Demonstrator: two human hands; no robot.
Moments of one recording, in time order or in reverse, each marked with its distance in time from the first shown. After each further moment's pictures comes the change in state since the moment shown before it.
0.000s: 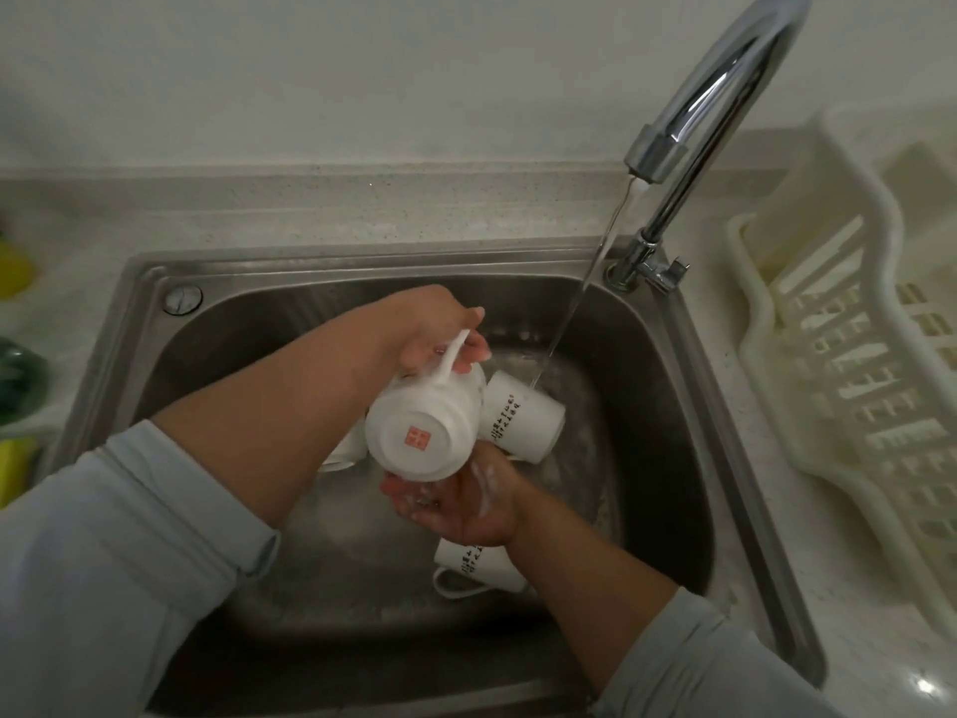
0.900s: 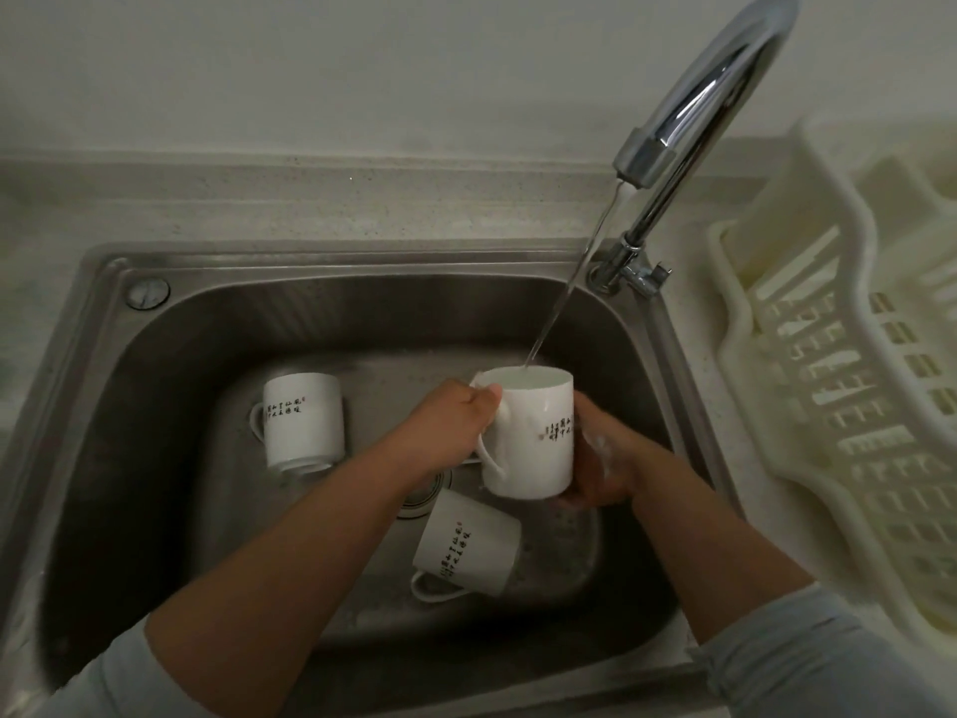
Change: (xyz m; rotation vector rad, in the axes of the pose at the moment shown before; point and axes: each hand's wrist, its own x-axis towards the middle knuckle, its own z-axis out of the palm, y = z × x) left_hand -0.009 -0.066 0.057 0.150 0.136 0.336; right_hand -0.063 -0.082 -0.068 -0.357 0.508 0.052
